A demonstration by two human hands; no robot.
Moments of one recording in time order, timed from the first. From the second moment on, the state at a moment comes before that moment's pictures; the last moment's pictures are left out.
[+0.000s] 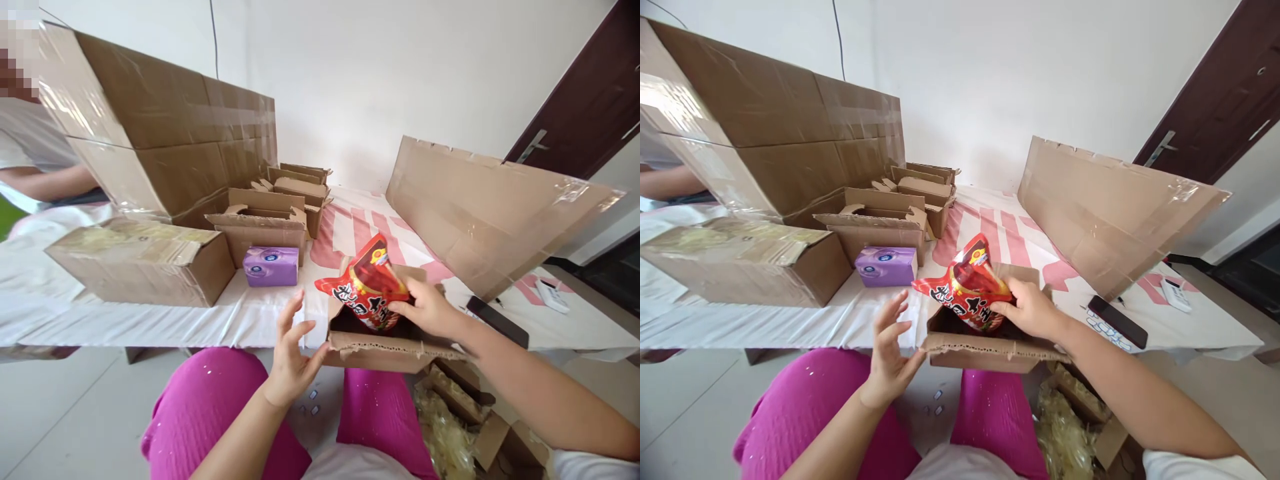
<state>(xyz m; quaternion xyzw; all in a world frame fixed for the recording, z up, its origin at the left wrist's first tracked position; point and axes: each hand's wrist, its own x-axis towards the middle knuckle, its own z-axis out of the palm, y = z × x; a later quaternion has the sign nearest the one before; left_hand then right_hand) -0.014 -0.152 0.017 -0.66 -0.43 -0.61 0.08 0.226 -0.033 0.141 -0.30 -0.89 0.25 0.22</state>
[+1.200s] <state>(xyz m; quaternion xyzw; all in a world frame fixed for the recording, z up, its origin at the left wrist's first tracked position) 0.015 -0.114 0.055 -0.48 -0.60 -0.64 0.00 0.290 -0.026 0.121 -0.37 -0.75 -0.04 0.54</state>
